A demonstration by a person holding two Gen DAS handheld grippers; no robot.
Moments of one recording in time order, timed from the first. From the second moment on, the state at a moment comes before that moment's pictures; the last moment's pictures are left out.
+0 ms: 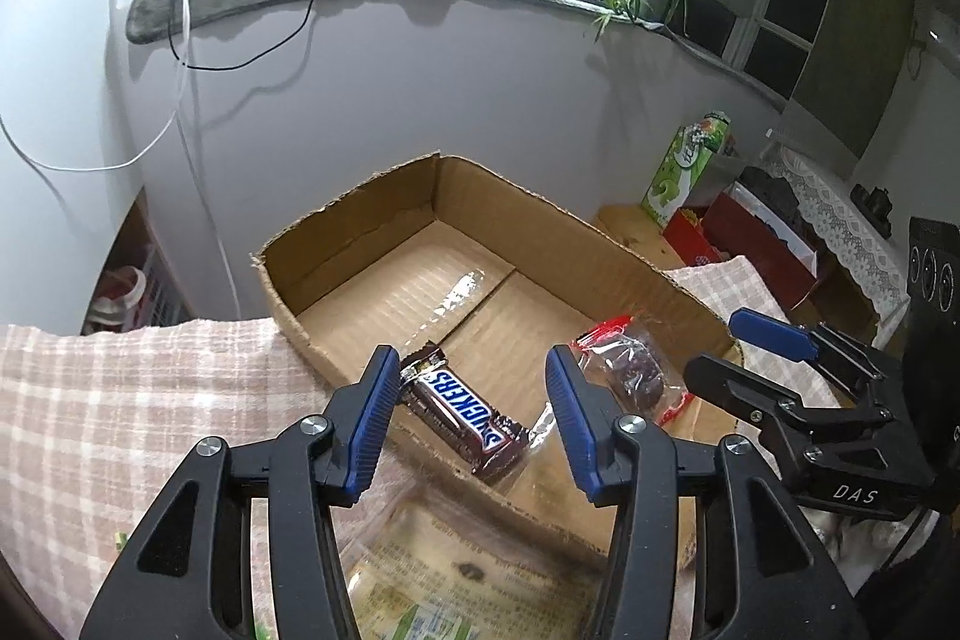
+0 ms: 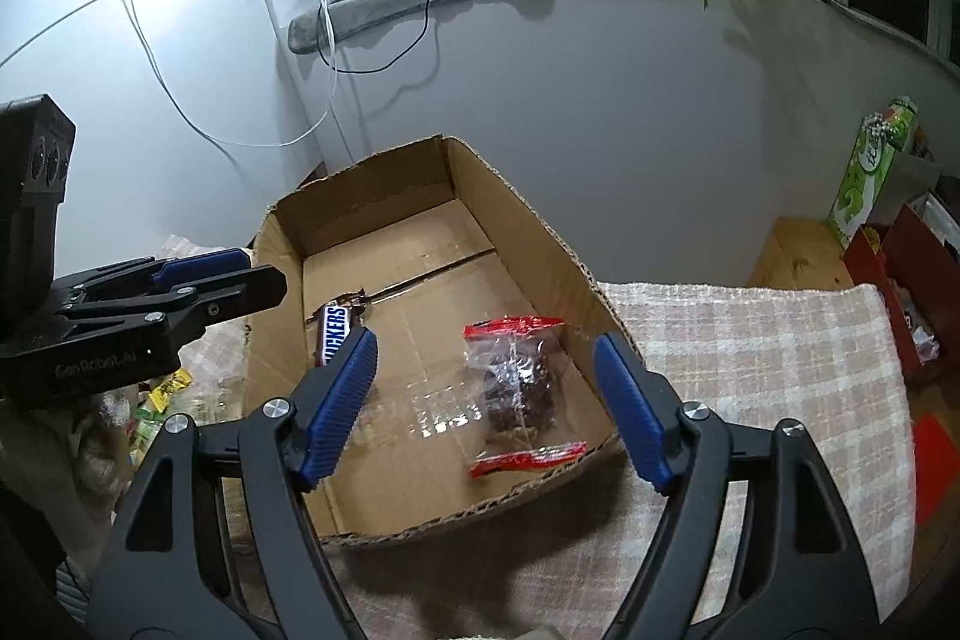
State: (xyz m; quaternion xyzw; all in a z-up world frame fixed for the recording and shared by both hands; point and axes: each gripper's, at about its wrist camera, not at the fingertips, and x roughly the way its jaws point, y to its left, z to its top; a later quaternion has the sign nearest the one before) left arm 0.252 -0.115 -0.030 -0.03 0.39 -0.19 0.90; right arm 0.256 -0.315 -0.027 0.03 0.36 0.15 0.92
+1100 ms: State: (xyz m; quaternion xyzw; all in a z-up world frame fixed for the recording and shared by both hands) left arm 0.223 -0.041 -0.062 -0.11 0.46 -0.21 0.86; right arm 0.149 -0.288 -0.060 0.17 0.43 0.23 0.86
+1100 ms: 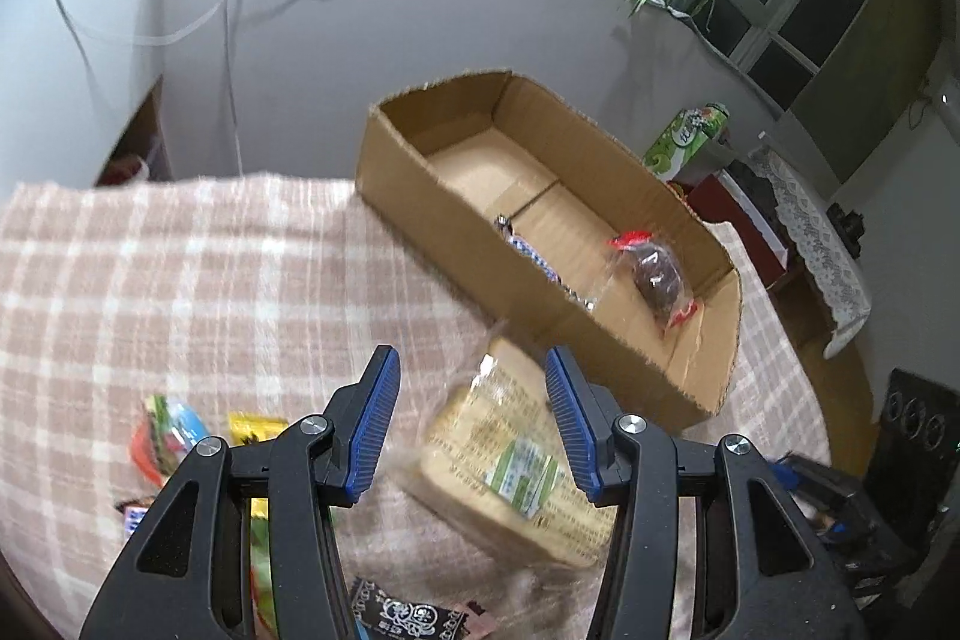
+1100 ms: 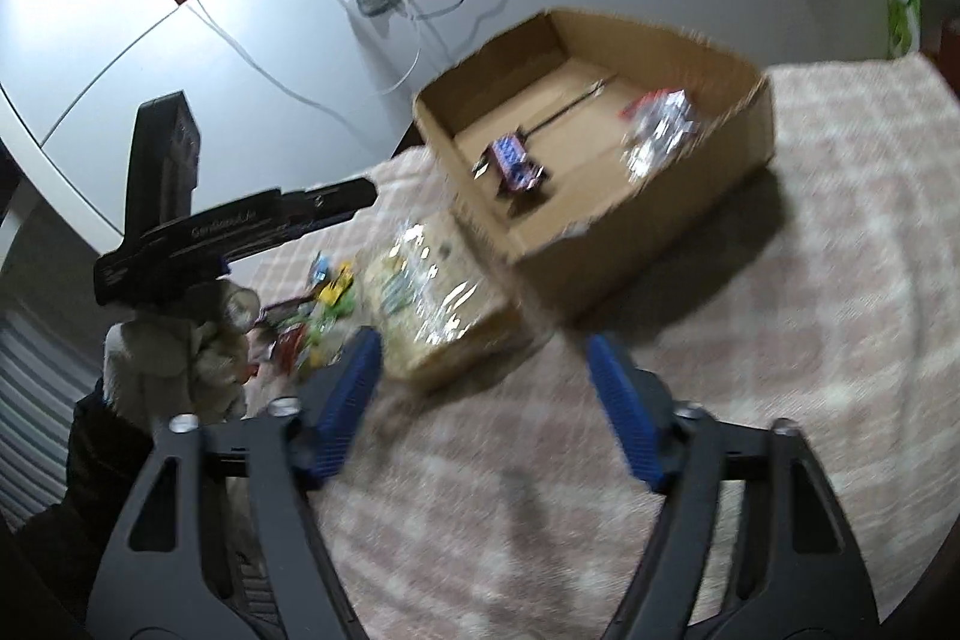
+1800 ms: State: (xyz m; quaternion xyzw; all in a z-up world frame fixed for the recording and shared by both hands) left arm 0.228 -0.045 -0.083 -0.12 0.50 -0.23 0.82; right arm 0.177 -0.257 -0.103 0.25 0.49 0.28 0.79
